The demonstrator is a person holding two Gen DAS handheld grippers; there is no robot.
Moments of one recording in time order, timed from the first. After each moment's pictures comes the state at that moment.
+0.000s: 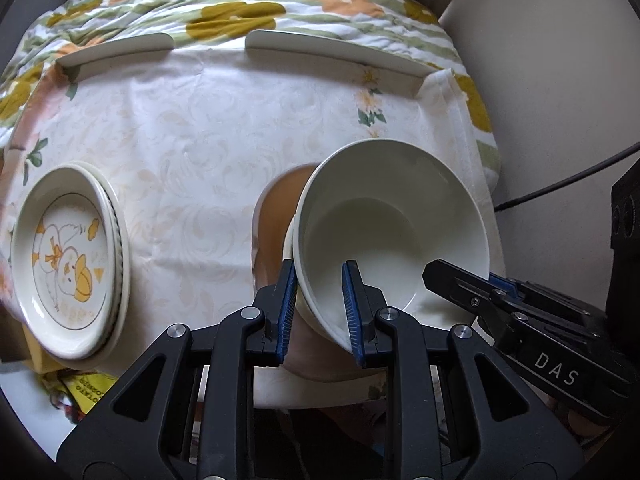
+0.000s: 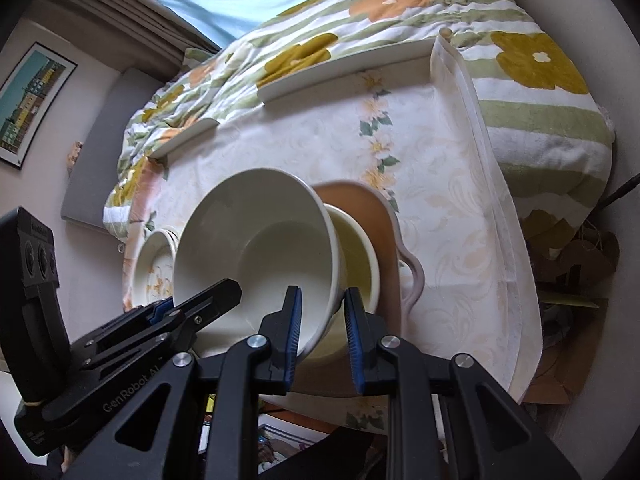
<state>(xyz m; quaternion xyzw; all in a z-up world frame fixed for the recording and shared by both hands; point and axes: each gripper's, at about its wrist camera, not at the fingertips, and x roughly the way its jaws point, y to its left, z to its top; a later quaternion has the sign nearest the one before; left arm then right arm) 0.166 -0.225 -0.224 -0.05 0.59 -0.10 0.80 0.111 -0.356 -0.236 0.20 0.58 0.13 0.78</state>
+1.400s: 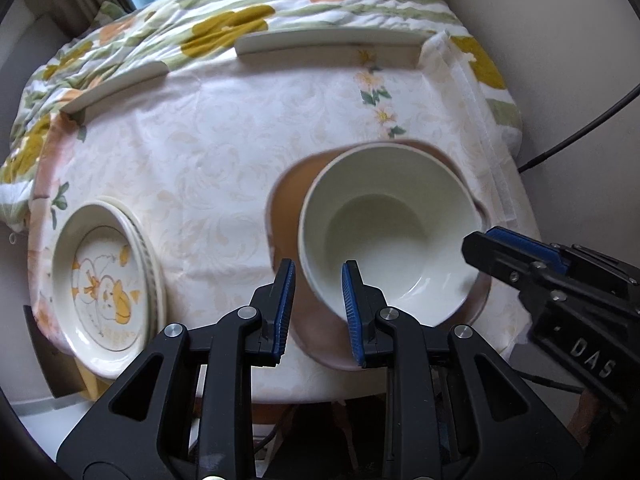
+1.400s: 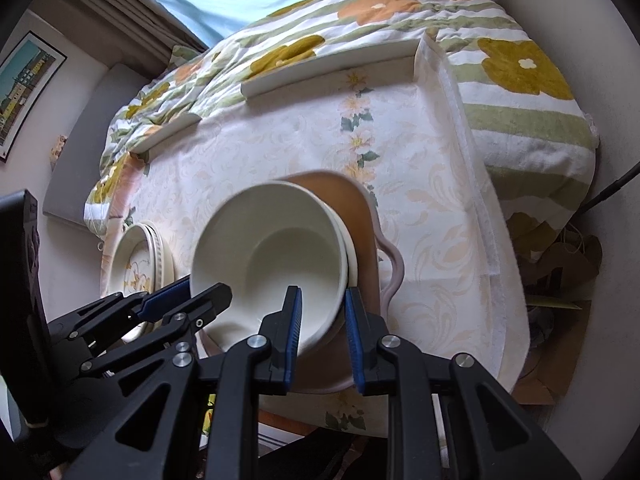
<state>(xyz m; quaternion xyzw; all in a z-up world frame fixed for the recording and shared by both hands) 0.166 -0.239 -0.214 0.05 0.59 -0.09 0.80 0.097 -0.361 -0.230 0.18 0.57 0.10 0.80</state>
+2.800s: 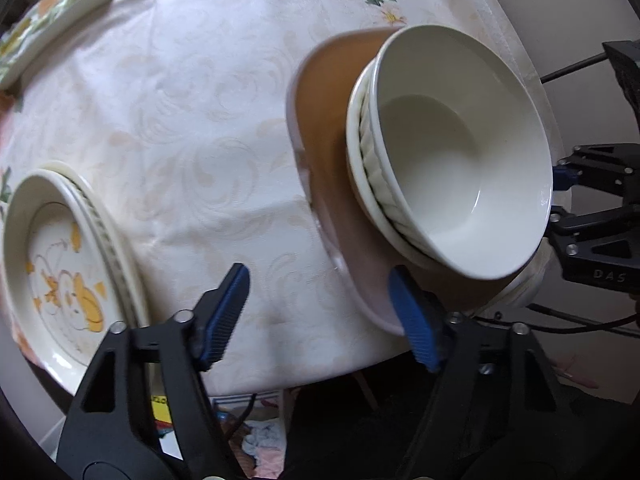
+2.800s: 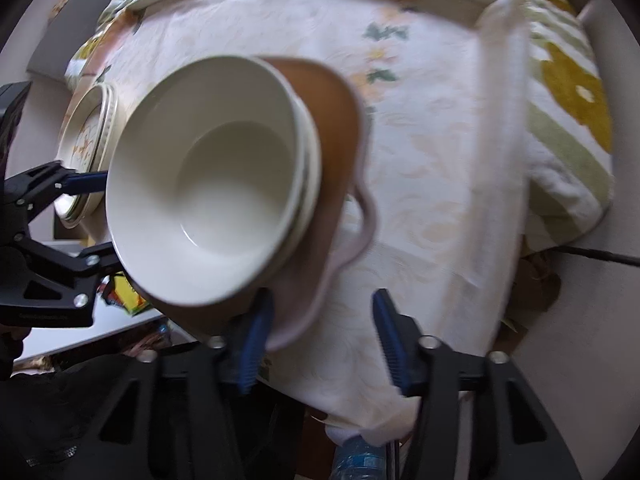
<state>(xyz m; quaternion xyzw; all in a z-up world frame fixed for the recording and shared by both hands) 0.174 -0.210 -0.283 0.06 0.70 -0.17 0.69 0.120 -0.346 -0.293 -0.02 0.71 0.19 0.68</state>
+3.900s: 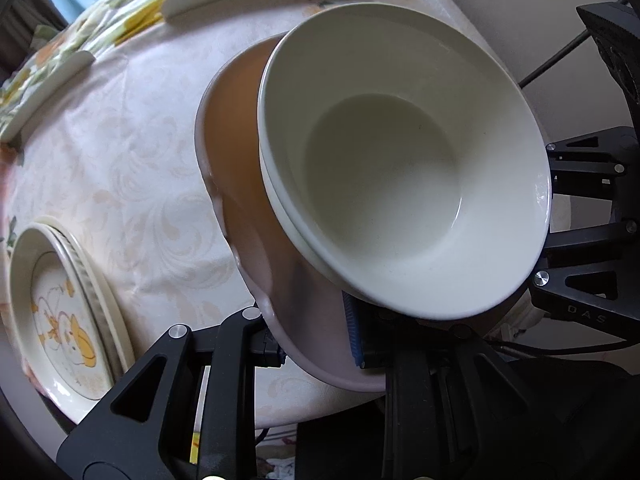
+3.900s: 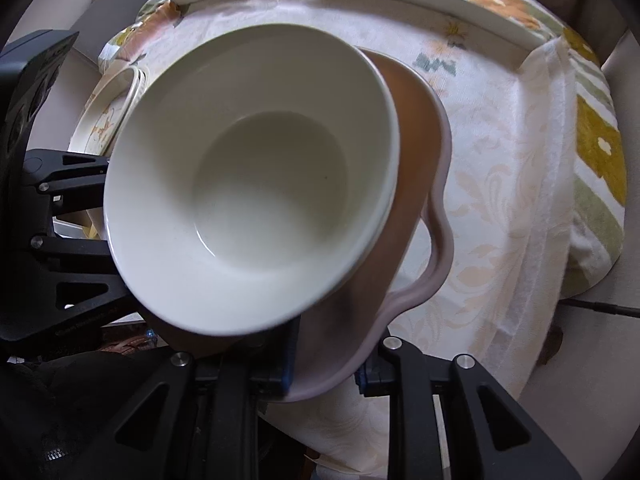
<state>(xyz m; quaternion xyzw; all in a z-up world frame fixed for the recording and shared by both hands) 0.141 -0.259 -0.268 0.11 0.62 -0.19 0.75 0.103 -0.344 -0.286 -0.05 0.63 0.23 0.74</state>
